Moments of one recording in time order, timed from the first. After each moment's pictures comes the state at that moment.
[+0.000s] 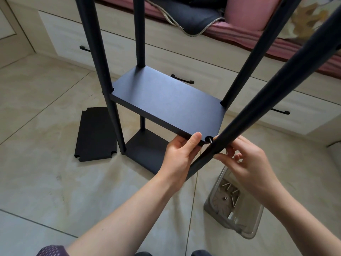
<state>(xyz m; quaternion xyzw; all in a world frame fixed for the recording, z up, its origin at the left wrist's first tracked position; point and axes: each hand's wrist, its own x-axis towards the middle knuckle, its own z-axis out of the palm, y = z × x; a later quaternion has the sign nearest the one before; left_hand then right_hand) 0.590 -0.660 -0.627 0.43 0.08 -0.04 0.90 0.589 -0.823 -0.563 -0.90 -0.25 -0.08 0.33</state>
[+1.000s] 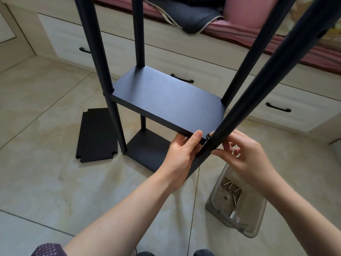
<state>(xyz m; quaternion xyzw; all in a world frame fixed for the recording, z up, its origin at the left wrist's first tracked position) 0.590 -0.659 -0.614 0.46 0.08 -0.07 0.88 0.602 -0.821 -0.561 -0.90 -0.26 -0.06 0.34</state>
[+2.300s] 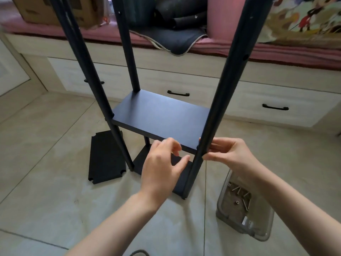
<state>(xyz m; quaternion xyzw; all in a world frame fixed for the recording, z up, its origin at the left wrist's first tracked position) 0.562 -0.616 -0.582 0.89 -0.05 0.22 0.40 0.620 -0.820 -0.574 -0.75 -0.12 0.11 0.64</state>
